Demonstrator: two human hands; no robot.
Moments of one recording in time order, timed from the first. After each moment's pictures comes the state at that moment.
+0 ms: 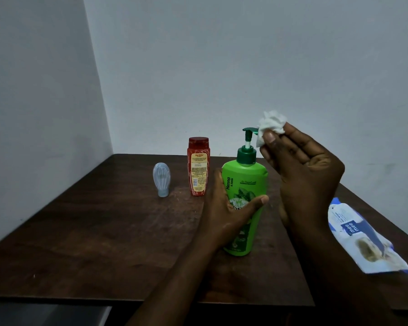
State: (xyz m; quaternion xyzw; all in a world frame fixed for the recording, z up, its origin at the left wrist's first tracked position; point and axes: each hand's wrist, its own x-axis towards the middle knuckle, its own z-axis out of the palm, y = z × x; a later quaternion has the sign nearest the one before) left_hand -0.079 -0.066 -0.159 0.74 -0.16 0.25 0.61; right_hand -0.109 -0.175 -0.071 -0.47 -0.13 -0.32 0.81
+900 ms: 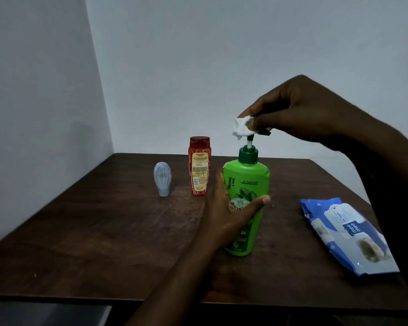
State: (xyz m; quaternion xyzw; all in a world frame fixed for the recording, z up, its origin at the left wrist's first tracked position) left_hand -0.076 -0.064 -0.161 0.74 -0.15 0.23 0.61; right_hand -0.086 -0.208 0.035 -0.88 -0.29 -0.14 0.35
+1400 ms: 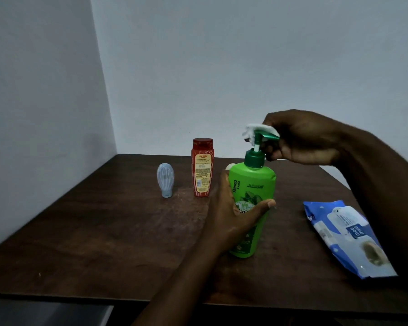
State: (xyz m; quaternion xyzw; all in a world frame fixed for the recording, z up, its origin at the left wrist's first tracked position) left_hand -0.082 -0.065 -0.158 0.75 -0.16 0.24 0.59; right_hand -0.045 -0.216 0.008 -0.76 -0.21 0.17 0.59
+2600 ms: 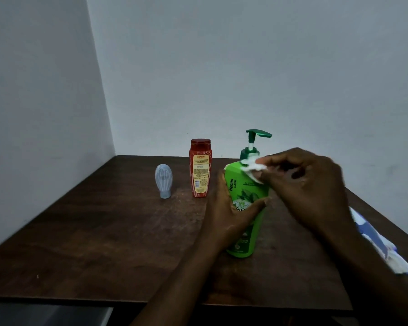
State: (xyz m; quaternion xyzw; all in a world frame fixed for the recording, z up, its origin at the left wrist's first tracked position) left_hand -0.082 -0.067 -0.158 0.75 -0.15 0.24 0.60; right_hand -0.116 -0.208 -0.073 -0.79 -0.19 -0.35 0.46
